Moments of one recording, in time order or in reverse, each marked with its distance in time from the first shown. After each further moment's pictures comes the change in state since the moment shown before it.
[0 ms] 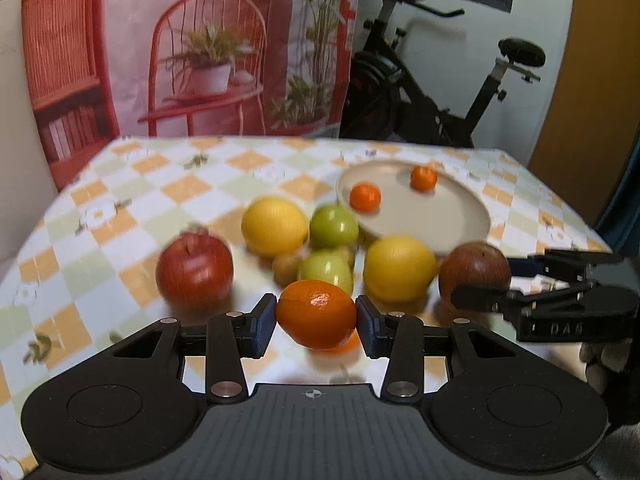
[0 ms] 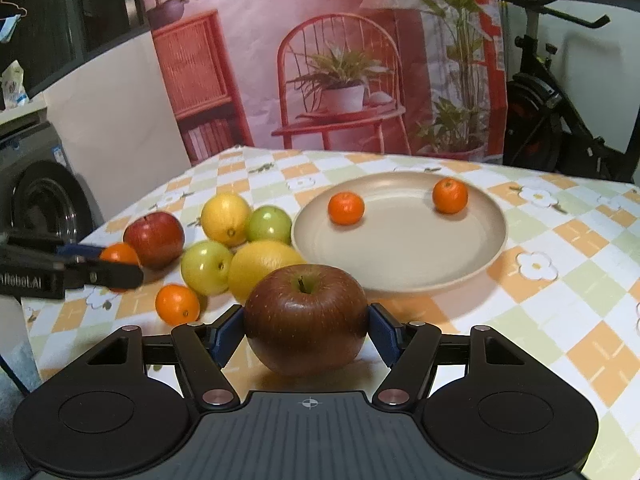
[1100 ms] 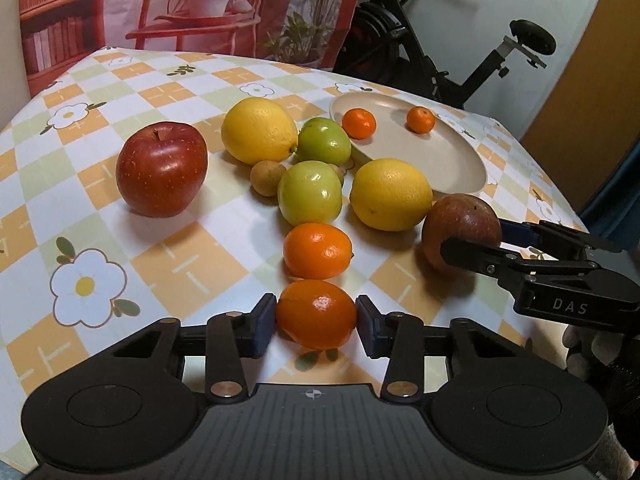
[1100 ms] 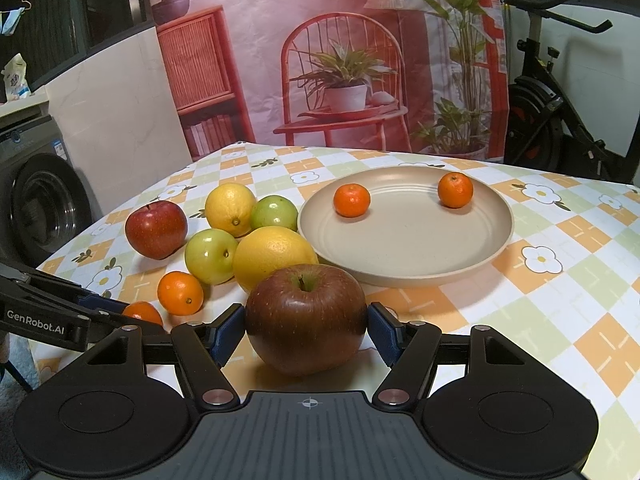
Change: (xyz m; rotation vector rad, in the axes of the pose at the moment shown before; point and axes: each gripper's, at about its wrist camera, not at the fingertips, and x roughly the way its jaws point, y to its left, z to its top) left arm 0.035 0.011 -0.036 -0.137 0.174 -0.114; right arm 0.009 0.009 -0.006 -0.019 0.009 -0.007
